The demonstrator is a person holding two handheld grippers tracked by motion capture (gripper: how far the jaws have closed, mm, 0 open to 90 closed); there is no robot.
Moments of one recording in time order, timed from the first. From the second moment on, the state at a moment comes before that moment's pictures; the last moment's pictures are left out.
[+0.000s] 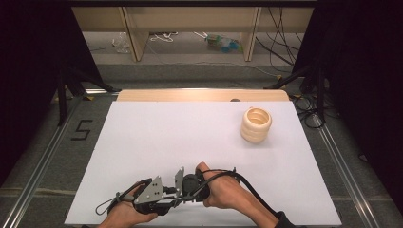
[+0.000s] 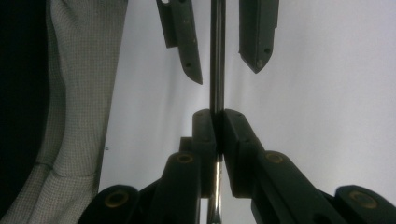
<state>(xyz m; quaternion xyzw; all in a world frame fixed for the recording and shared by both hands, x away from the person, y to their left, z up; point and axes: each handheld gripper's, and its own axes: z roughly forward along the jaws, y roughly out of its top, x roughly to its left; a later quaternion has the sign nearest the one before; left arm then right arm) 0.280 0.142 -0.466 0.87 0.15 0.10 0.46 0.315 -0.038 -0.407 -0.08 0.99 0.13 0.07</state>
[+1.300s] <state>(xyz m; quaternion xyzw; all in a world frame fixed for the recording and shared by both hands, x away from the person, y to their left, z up) 0.277 0.142 -0.466 0.88 0.11 0.08 0.46 0.309 -0.038 -0.407 -0.10 0.99 0.12 0.06</state>
